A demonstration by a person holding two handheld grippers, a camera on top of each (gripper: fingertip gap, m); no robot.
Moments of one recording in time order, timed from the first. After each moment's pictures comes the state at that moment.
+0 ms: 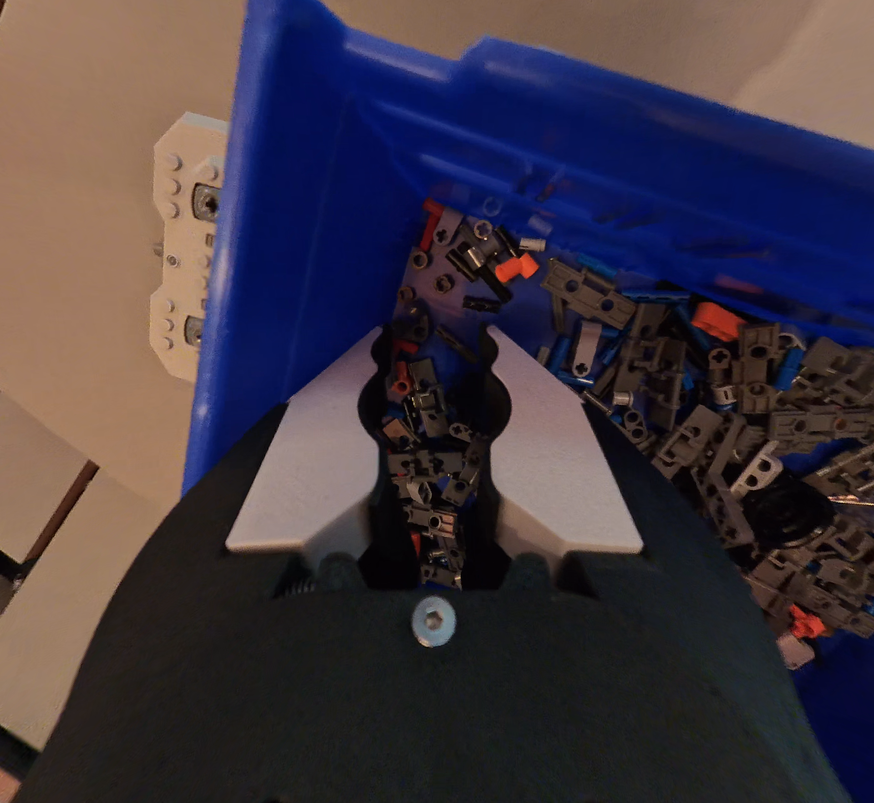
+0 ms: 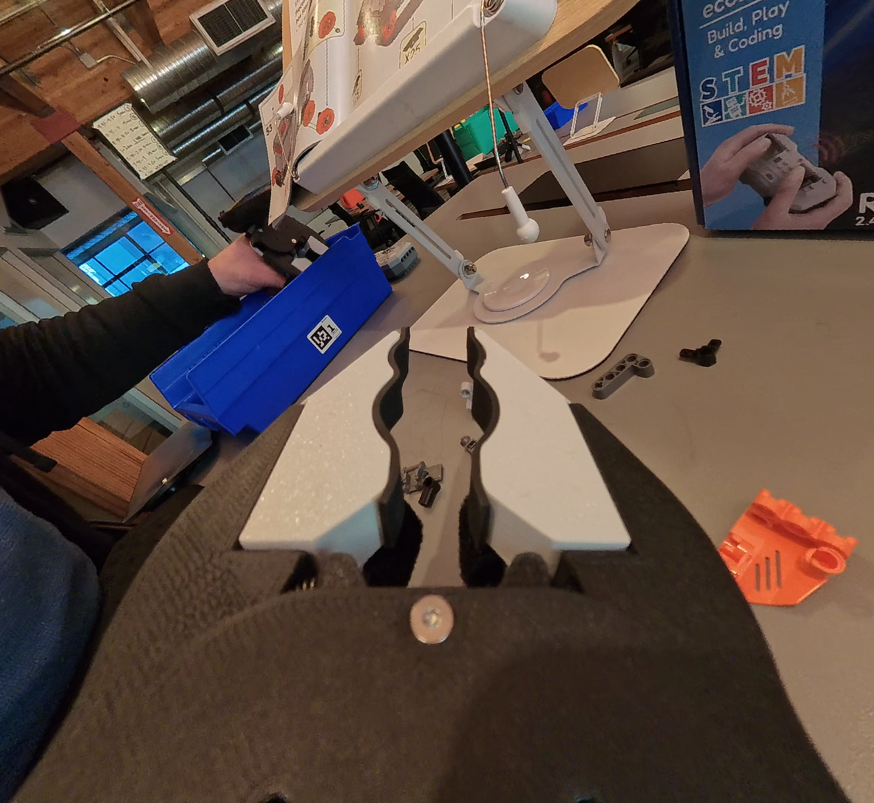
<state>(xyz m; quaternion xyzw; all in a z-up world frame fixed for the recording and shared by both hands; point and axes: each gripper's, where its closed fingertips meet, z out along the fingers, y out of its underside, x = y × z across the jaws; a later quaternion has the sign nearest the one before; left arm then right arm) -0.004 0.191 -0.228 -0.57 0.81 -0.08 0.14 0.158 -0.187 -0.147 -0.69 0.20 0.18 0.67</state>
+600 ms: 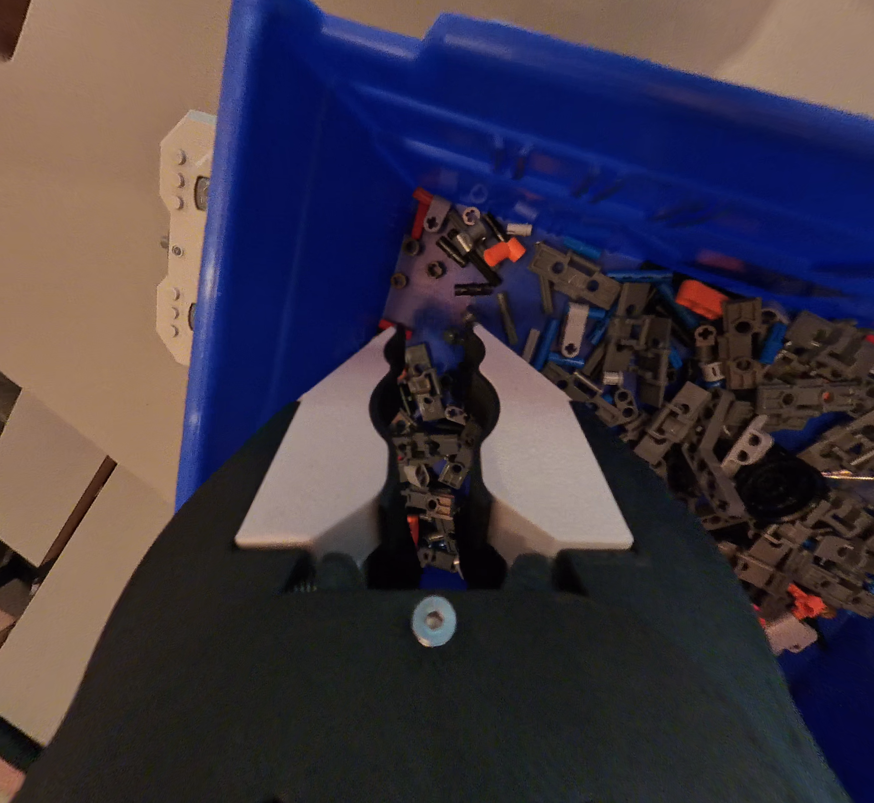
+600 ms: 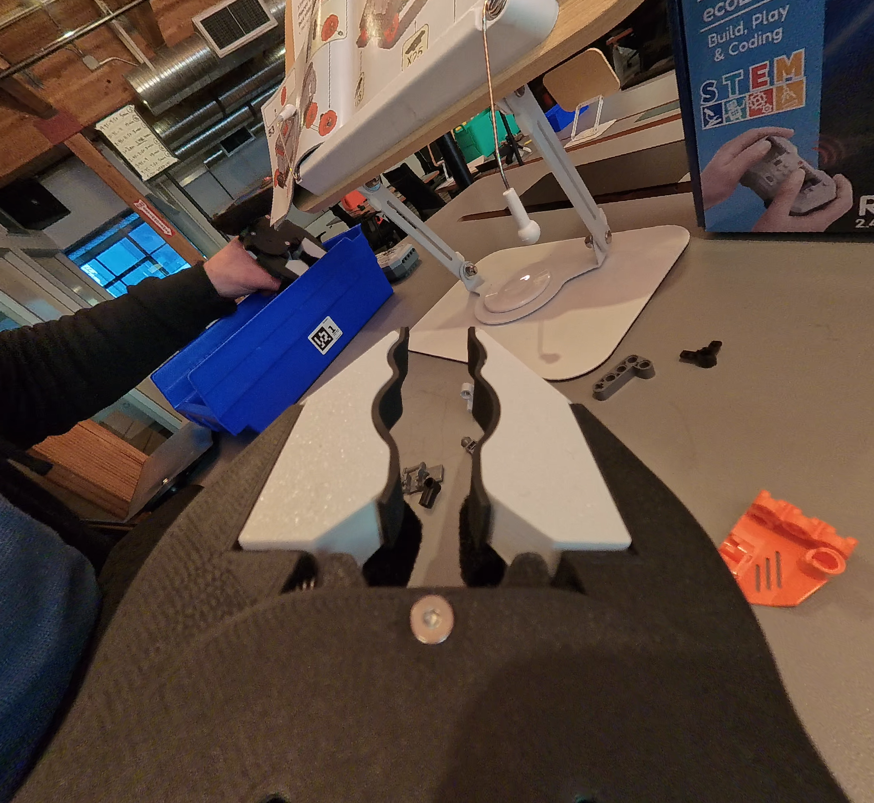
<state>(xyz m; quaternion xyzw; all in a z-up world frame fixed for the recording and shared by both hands) -0.011 0.188 -0.221 -0.56 0.81 -0.08 0.15 0.157 -0.187 -0.146 -0.69 0.20 0.18 0.68</state>
